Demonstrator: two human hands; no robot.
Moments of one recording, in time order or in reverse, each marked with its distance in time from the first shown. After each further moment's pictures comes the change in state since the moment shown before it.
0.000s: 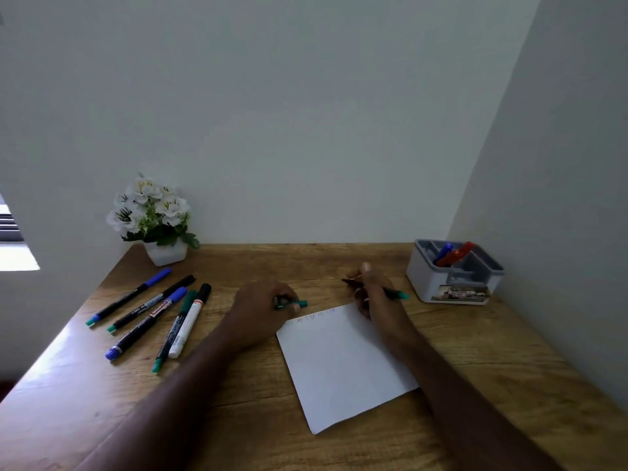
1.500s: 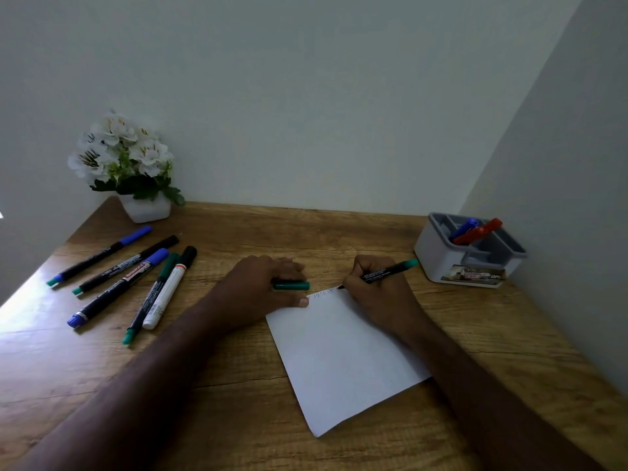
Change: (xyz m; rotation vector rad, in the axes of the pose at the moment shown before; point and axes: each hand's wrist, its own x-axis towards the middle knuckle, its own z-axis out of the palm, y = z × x) left_hand -0.001 0.002 0.000 -0.043 -0.224 0.056; right_hand 0.006 0.004 0.001 -0.275 -0.126 -0.134
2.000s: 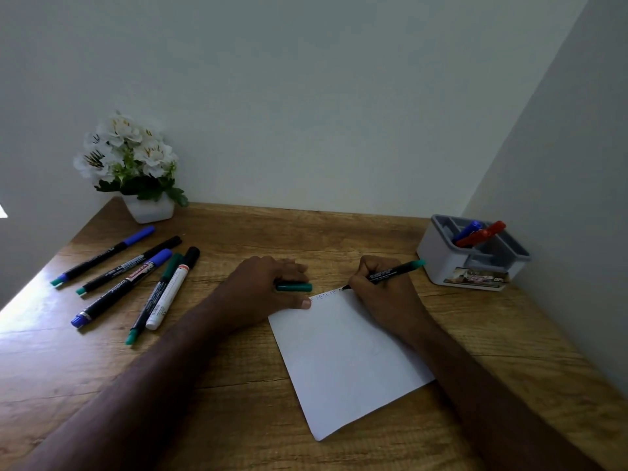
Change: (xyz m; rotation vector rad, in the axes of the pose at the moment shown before) left_hand 0.000 0.002 0.000 -0.009 0.007 -0.013; right_hand 0.000 0.002 -0.001 0.018 0.027 0.000
